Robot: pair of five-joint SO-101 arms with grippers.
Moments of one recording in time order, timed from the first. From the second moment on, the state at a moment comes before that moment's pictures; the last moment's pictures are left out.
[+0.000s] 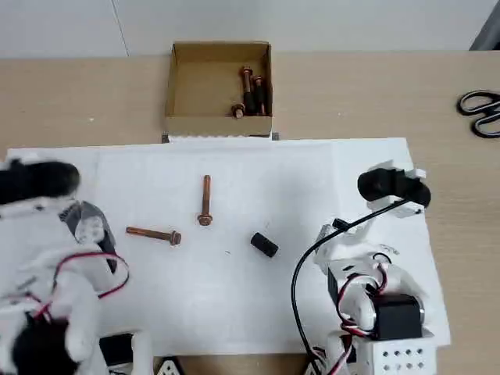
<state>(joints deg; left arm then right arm) -13.6 -67.4 30.2 86.4 11.1 -8.3 -75.3 56.4 76.3 -25.7</state>
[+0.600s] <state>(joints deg) -4.3 -17.1 1.0 99.4 26.2 -8.3 -75.3 56.4 76.3 -25.7</state>
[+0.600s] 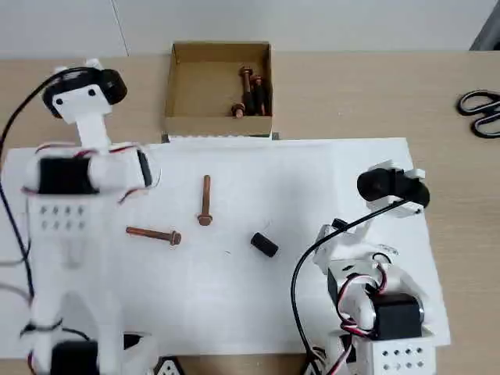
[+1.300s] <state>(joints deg) -6.4 2.3 2.1 99.0 67.2 -5.5 -75.3 56.4 76.3 -25.7</state>
